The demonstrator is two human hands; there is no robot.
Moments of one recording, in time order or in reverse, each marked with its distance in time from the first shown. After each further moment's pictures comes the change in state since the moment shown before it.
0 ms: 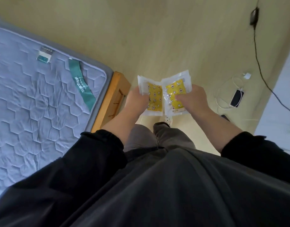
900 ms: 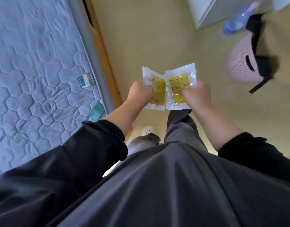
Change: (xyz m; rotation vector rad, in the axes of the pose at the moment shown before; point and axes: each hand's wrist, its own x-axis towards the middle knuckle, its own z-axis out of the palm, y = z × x) left_hand 0.323 0.216 -0.309 -0.616 0.472 -0.273; right_hand 0.307 -0.524 0.171 -0.522 -0.460 -0.430
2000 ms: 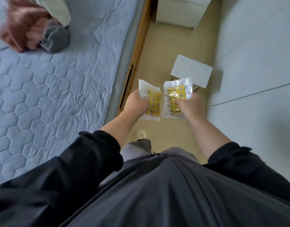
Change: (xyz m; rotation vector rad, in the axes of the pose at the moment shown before) left_hand 0.359 0.313 -0.335 -0.425 0.333 -0.129; right_hand 0.348 -0.556 0.111 -0.230 -0.203 -0.292
